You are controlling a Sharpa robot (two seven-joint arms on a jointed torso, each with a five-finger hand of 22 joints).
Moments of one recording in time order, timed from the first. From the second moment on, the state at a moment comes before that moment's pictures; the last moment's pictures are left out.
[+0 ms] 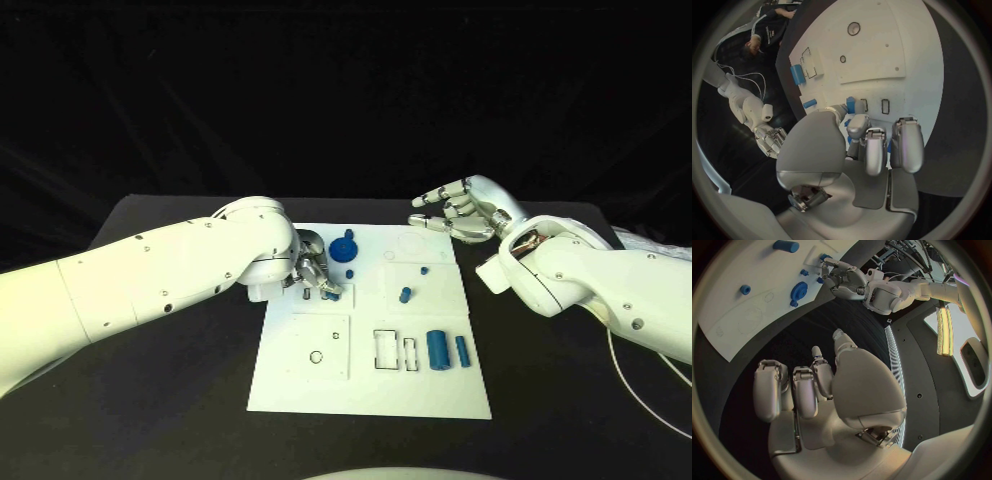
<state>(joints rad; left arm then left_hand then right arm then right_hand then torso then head) 1.31 -0.53 -0.05 1.35 -1.01 0.26 -0.66 1.34 -0.12 0.45 0.31 0.15 0.89 0.04 0.63 0.64 1.32 -0.03 1.17 1.10 1.46 -0.09 1.57 1.31 0.07 1.47 0.02 1.42 1.31 1.09 -0.96 0.13 1.62 -0.92 -0.48 0.05 1.35 -0.08 0.02 0.22 0.23 0.97 0.15 0.08 0.10 1.41 0.07 1.32 1.31 1.47 -0.01 1.54 1.31 0.06 1.45 0.09 1.41 1.24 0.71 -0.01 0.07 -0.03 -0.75</state>
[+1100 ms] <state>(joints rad) 1.27 -0.62 -0.05 1.43 -1.05 0.06 -0.61 1.29 -0.16 0.52 0.27 0.15 0.89 0.05 0.63 0.66 1.34 -0.03 1.17 1.11 1.46 -0.09 1.57 1.31 0.07 1.47 0.02 1.42 1.31 1.09 -0.96 0.13 1.62 -0.93 -0.48 0.05 1.35 -0.08 0.02 0.22 0.23 0.97 0.15 0.08 0.10 1.41 0.07 1.32 1.31 1.47 -0.01 1.54 1.31 0.06 1.44 0.09 1.41 1.24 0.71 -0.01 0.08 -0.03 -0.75</state>
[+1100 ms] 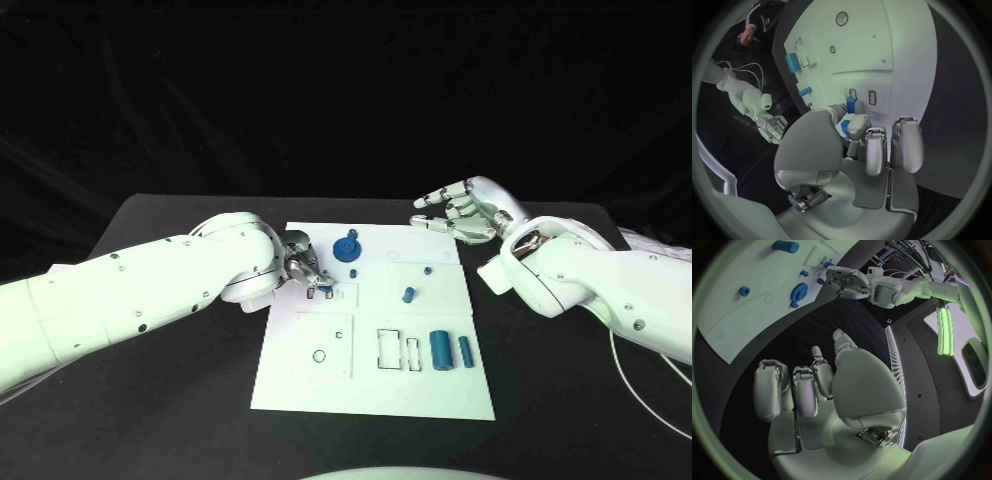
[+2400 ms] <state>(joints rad) 1.26 -0.62 -0.04 1.44 -1.11 0.13 -0.63 1.28 -0.18 0.54 0.25 0.15 0.89 0.05 0.64 0.66 1.34 -0.03 1.17 1.11 1.46 -0.09 1.57 1.31 0.07 1.47 0.02 1.43 1.31 1.09 -0.96 0.13 1.62 -0.93 -0.47 0.05 1.34 -0.07 0.02 0.22 0.23 0.97 0.15 0.08 0.10 1.41 0.07 1.32 1.31 1.47 -0.01 1.54 1.31 0.06 1.44 0.09 1.41 1.24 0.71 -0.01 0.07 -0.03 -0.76</state>
